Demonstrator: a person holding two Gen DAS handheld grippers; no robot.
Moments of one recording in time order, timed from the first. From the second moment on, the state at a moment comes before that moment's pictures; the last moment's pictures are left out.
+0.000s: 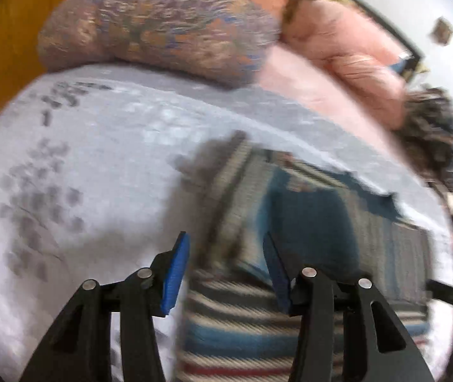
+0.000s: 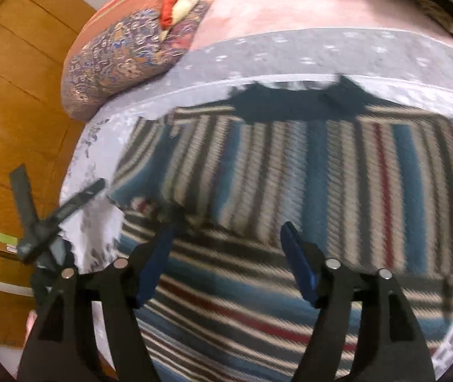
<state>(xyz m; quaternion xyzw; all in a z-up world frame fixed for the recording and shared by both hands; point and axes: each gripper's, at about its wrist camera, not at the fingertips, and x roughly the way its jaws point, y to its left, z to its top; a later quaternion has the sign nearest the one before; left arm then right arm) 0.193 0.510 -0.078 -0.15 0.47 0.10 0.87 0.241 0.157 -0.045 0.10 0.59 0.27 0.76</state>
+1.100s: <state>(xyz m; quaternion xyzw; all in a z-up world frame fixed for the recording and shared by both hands) 0.215 0.442 -0.100 -0.12 0.48 0.00 0.87 0.295 0.123 -0.089 0.12 0.61 0.25 0.74</state>
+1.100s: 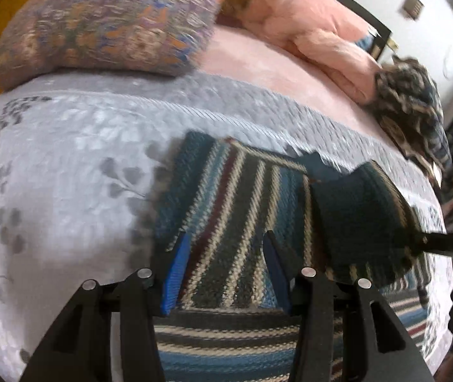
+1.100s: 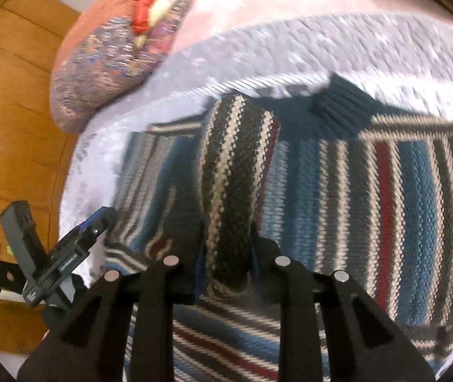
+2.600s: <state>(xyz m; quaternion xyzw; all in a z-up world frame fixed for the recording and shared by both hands) 0.217 0.447 -0.139 -0.14 0.51 -0.01 0.85 0.273 0.168 -0.086 0.03 0.60 0.22 0.77</state>
